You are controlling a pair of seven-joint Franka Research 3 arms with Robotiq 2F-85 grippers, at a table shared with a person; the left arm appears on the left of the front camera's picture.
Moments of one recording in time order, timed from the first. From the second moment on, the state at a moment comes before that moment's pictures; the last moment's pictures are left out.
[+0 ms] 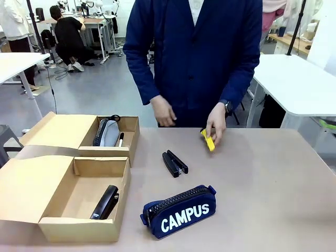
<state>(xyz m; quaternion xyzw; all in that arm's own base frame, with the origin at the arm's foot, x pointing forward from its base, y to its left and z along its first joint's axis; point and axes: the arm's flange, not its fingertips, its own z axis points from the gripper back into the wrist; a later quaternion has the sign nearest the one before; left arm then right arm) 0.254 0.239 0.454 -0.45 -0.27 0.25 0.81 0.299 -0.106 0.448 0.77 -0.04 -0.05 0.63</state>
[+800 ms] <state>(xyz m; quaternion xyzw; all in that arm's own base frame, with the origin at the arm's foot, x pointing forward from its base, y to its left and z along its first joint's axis) 0.254 0.239 0.454 -0.45 -0.27 0.25 0.81 0.286 -0.153 0.412 0.75 -0.09 -0.11 0.65</state>
